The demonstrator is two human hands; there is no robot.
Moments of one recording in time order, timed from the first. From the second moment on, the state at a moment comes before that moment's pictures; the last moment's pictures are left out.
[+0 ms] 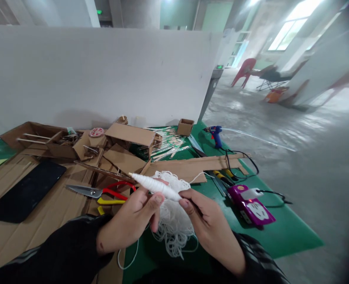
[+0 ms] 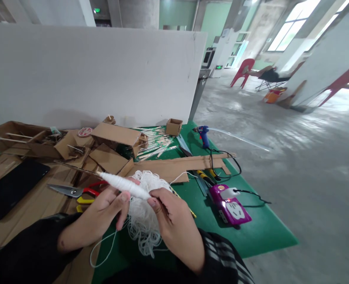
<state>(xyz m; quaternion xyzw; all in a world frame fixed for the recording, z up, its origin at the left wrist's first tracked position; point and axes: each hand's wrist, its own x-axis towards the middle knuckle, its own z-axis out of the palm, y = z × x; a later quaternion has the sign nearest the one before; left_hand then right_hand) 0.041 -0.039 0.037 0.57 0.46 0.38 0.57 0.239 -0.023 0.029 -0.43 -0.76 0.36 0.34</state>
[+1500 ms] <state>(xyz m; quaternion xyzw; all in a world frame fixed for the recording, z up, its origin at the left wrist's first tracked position) 0.037 -0.029 0.022 0.56 0.46 0.37 0.58 0.248 -0.008 0.007 -0.39 -0.81 0.22 0.38</state>
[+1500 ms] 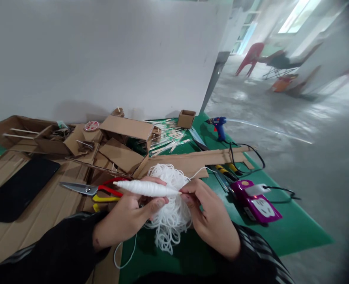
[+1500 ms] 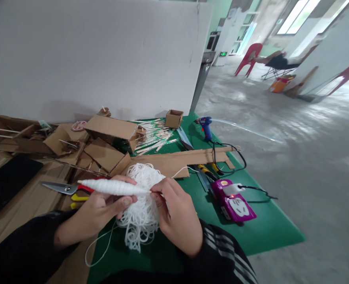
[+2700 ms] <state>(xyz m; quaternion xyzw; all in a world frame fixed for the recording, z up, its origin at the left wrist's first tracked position) 0.036 -0.044 0.013 0.85 0.37 0.35 0.11 0.239 -0.011 0.007 -0.44 -0.48 0.66 0.38</state>
